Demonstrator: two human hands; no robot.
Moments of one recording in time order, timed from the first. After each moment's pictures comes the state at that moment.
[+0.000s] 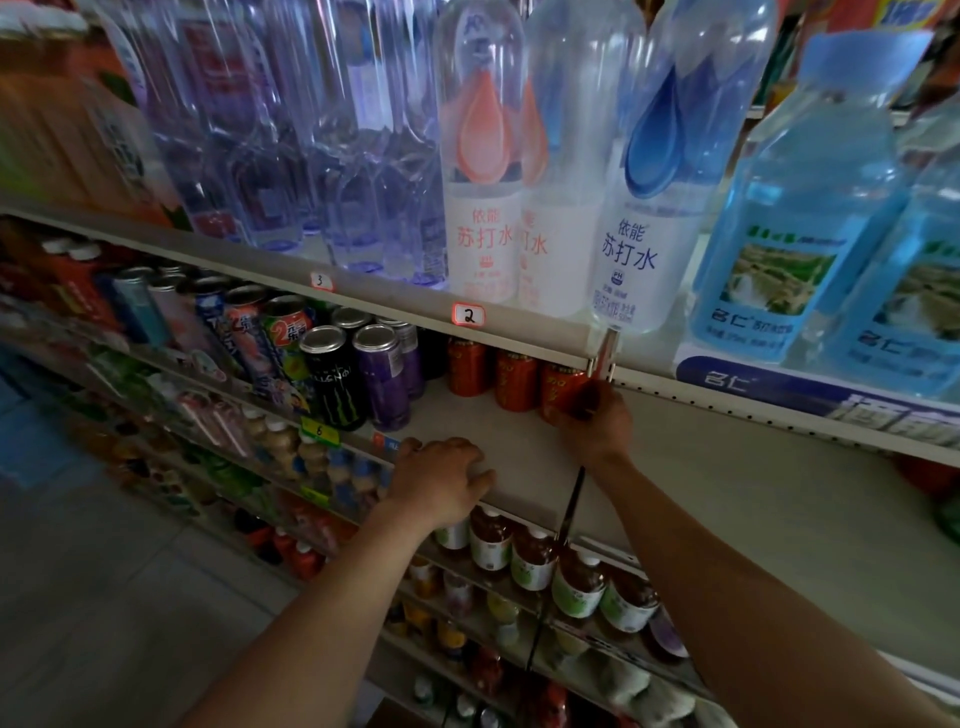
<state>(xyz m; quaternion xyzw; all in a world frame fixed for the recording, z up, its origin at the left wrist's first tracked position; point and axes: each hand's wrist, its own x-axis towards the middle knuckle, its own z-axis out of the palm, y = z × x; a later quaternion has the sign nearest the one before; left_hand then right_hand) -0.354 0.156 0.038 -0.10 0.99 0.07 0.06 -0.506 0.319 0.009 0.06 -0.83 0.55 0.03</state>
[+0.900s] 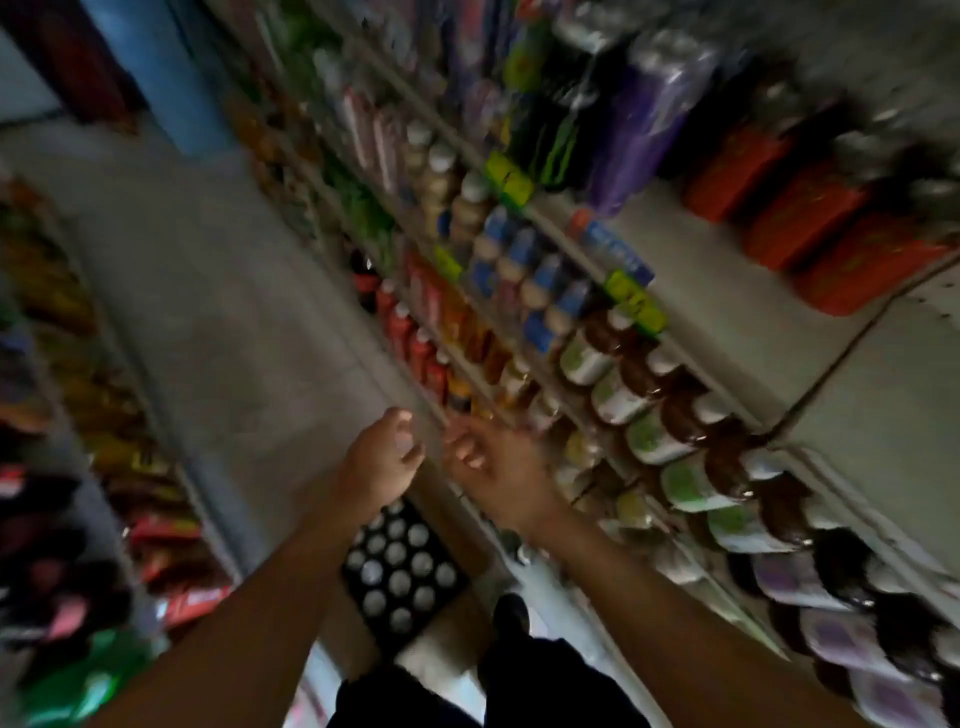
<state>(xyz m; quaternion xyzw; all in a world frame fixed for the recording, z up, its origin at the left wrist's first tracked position) -0.138 0.114 -0.166 -0.45 0.80 0.38 -0.06 -0.265 0.242 -0.092 0.45 -0.75 0.37 -0.31</state>
